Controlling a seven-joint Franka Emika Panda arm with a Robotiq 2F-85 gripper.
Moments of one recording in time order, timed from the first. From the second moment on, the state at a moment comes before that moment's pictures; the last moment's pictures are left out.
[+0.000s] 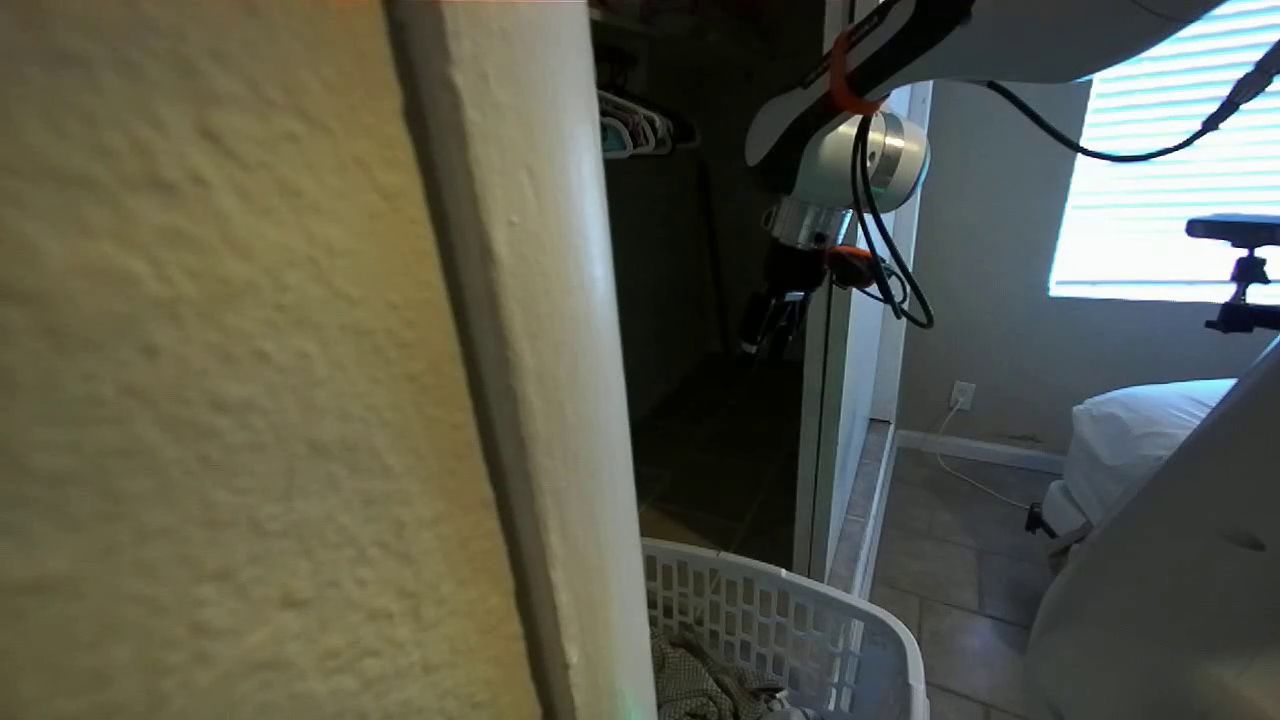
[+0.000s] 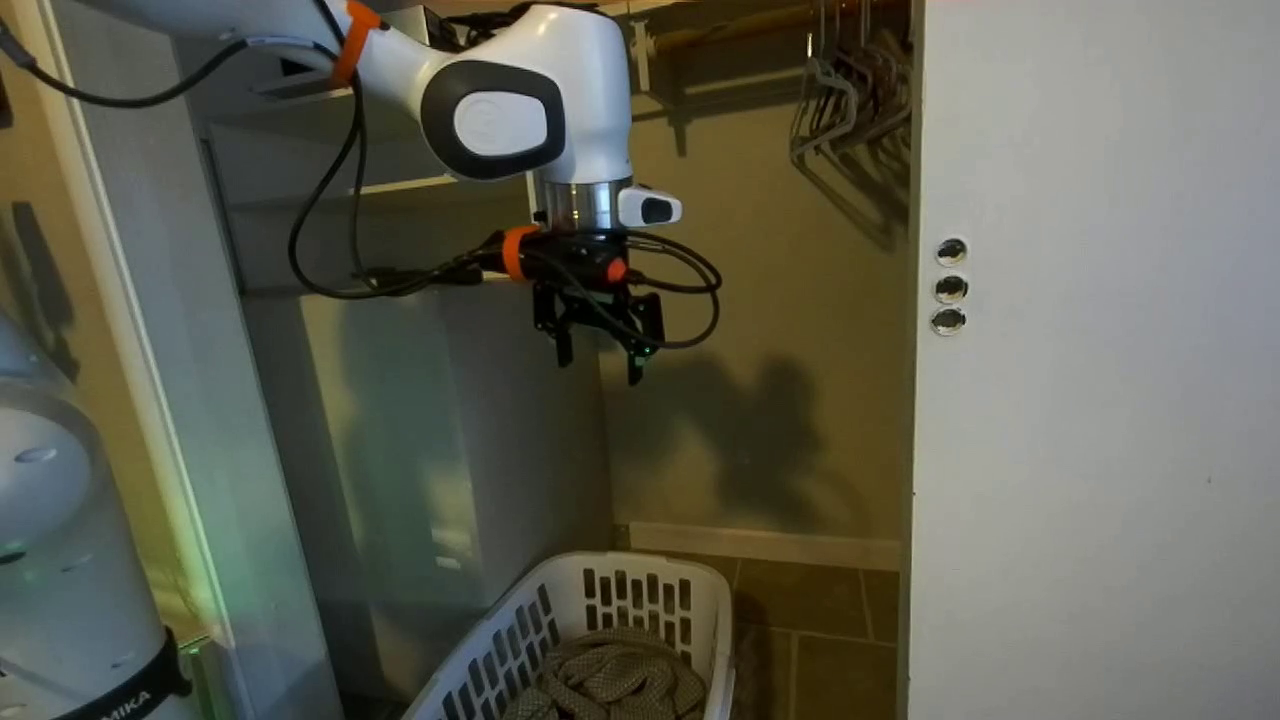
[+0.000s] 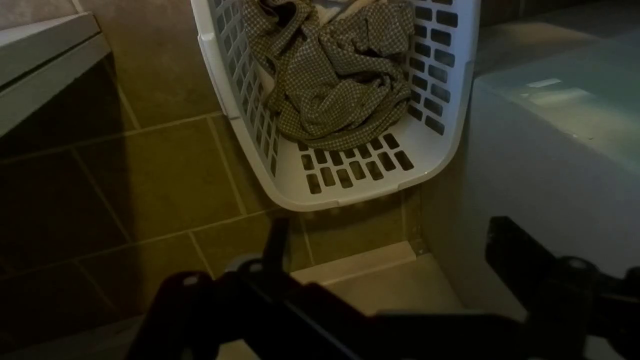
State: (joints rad) arm 0.04 -0.30 -0.45 -2.31 0.18 2.11 -0.76
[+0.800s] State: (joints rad) arm -0.01 -0.31 -0.38 -2.31 0.17 2.11 -0.76
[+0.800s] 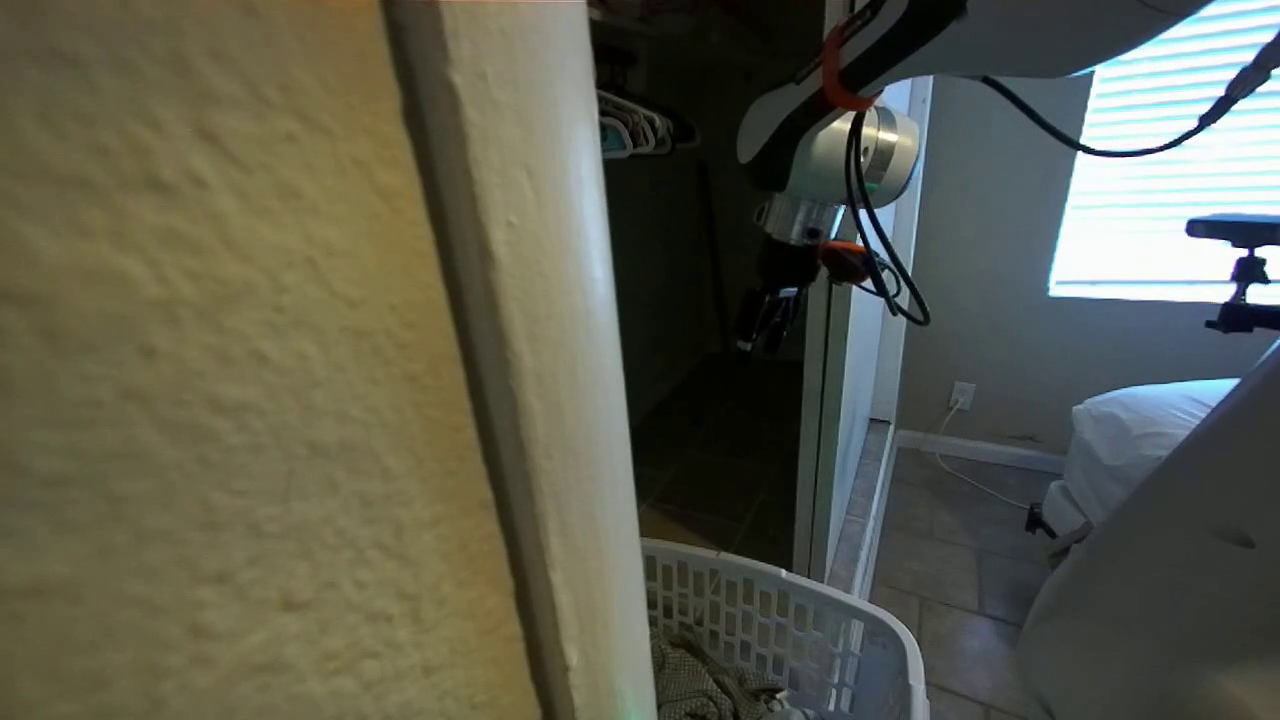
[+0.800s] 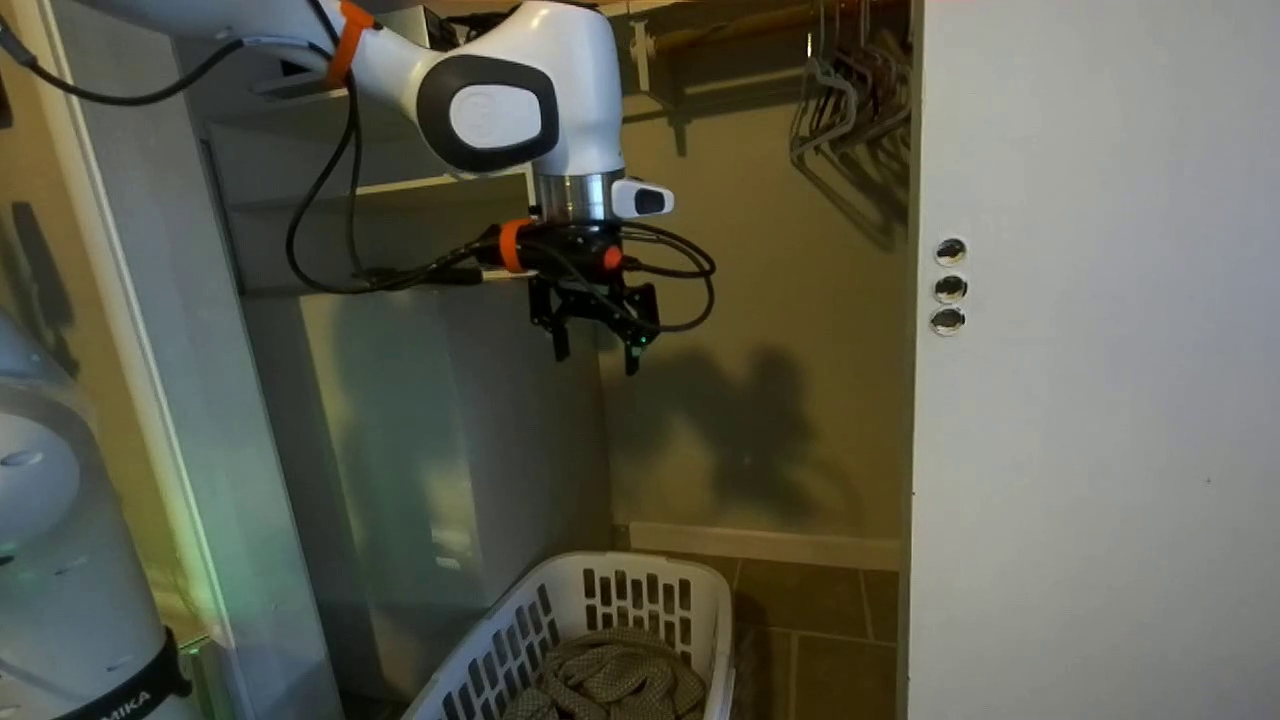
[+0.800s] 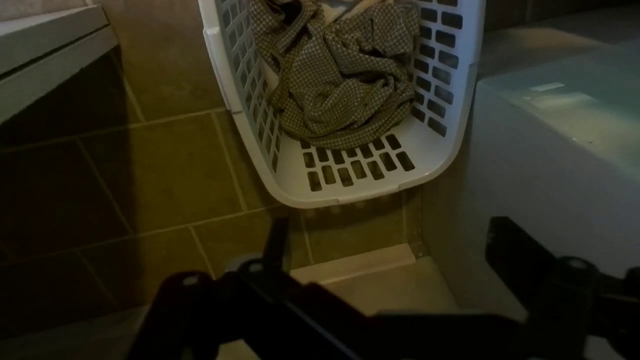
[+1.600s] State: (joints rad) arm 0.13 -0.41 -0.15 -2.12 0.19 1.92 -0.84
